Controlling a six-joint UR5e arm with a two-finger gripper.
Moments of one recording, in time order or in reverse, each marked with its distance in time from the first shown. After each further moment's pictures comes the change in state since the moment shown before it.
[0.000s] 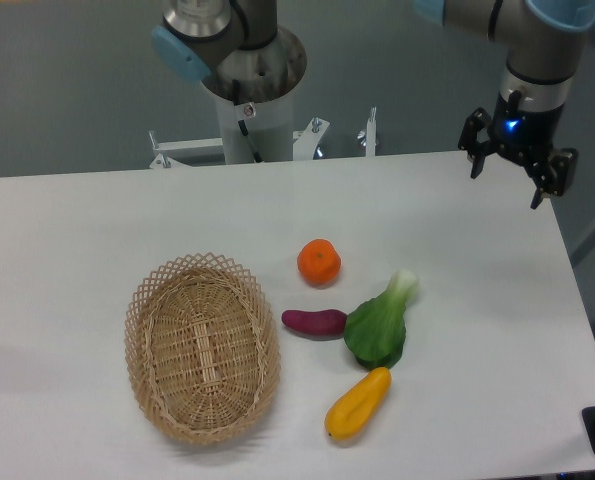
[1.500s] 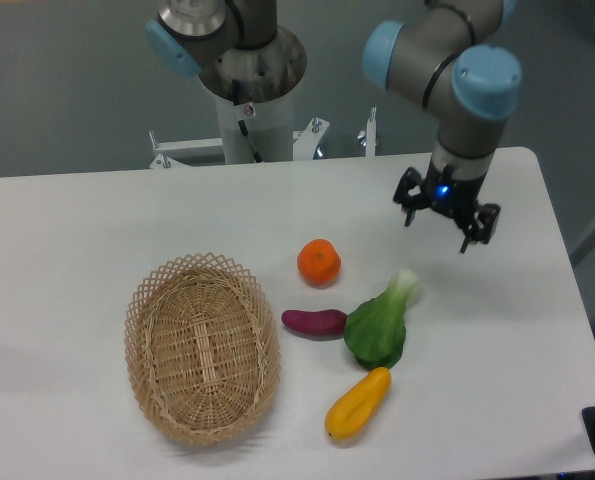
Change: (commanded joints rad) arm -0.147 -0.124 -0.239 0.224 -0.006 -0.273
